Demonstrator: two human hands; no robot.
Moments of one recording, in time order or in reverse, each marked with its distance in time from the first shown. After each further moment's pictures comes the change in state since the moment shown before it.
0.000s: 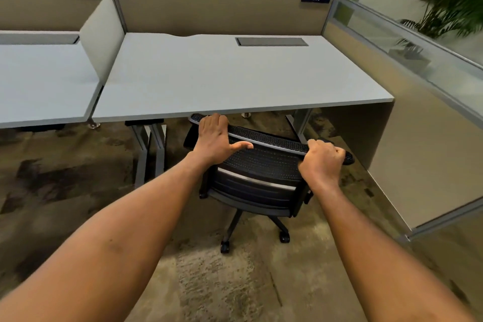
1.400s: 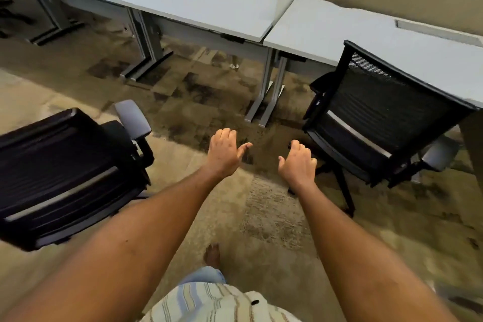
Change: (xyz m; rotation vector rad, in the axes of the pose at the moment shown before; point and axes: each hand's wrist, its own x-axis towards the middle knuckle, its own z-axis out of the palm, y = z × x) left_hand -0.514 -0.012 -0.076 0.049 0.168 -0.583; right_hand -0.388 -0.141 -0.038 0.341 -0.359 -0.509
